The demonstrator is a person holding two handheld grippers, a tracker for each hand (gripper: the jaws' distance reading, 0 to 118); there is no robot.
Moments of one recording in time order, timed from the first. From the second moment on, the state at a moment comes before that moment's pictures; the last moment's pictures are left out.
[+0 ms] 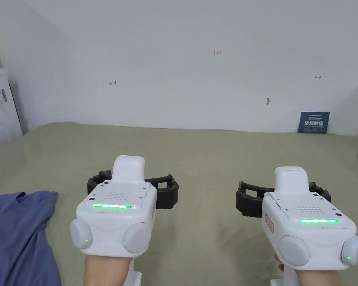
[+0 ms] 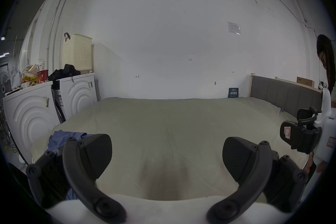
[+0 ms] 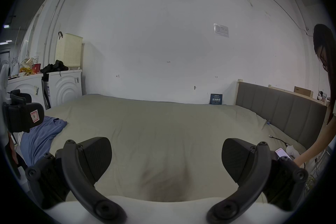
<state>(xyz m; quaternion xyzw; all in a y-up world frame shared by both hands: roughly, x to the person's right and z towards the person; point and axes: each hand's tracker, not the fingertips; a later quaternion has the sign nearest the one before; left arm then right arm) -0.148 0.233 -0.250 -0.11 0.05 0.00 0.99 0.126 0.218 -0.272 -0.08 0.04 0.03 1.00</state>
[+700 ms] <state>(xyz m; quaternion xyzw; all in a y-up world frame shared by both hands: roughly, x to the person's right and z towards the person) -0.145 0.231 -0.248 -0.11 0.05 -0.01 0.99 0.128 0.217 -0.271 -0.08 0.03 0.03 1.00</state>
